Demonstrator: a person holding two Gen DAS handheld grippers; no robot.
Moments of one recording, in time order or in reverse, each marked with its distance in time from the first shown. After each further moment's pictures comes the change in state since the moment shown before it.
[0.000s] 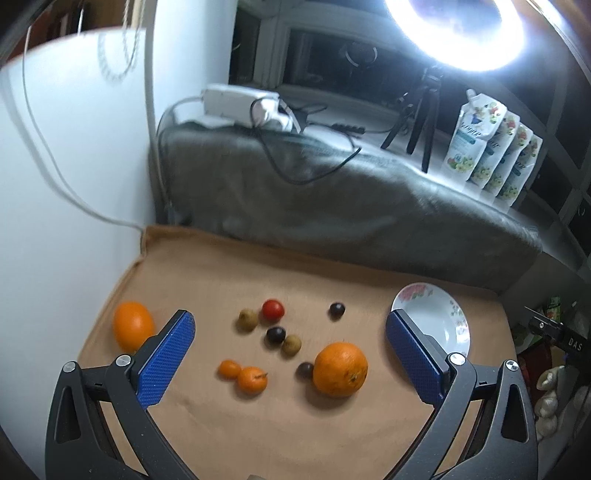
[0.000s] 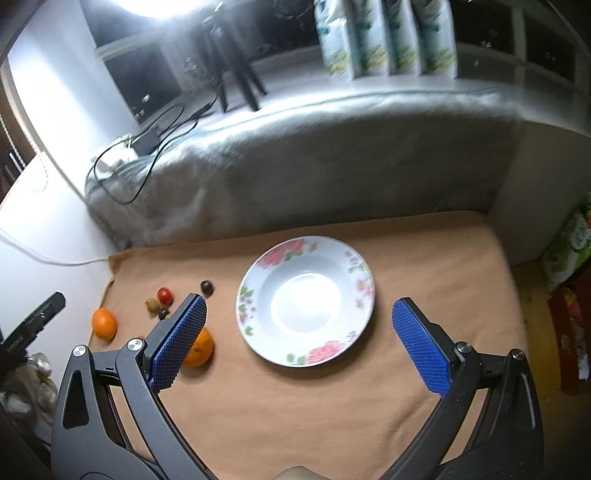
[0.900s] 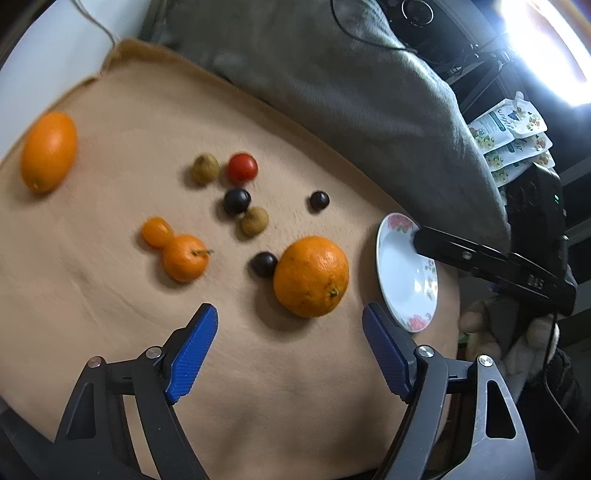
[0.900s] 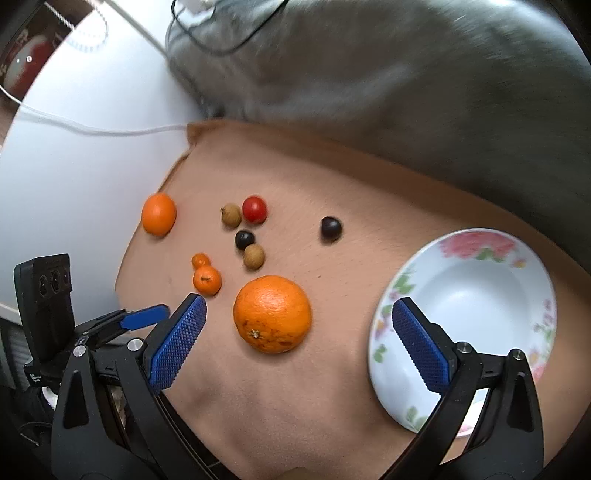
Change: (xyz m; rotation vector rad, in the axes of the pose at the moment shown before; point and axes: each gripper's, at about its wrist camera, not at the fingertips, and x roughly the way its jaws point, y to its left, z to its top) left arm 0.076 0.023 -0.073 -0.336 0.358 -0.261; right arm 0.155 0.119 0.014 -0.382 0.492 0.369
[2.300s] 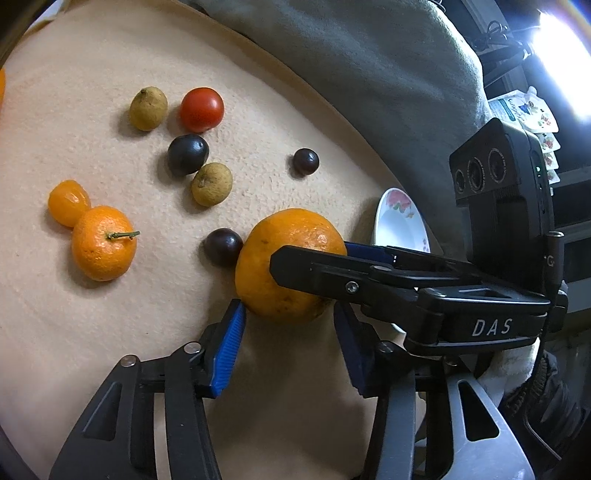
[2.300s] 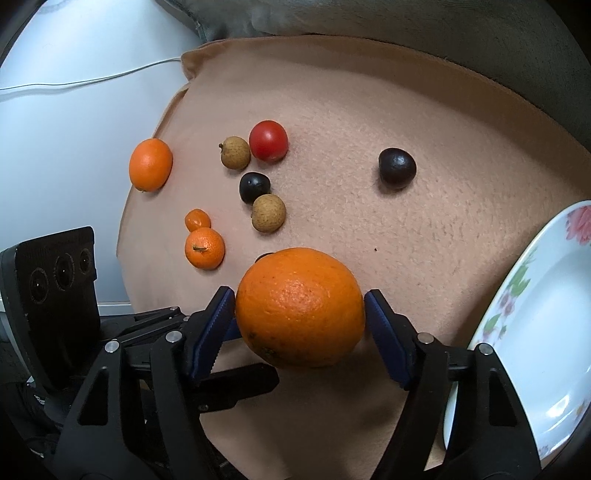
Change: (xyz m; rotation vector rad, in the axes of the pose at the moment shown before) left arm 0.044 0.005 0.006 -0.038 0.131 -0.106; right arm 0.087 0.009 0.003 0.021 0.205 0.098
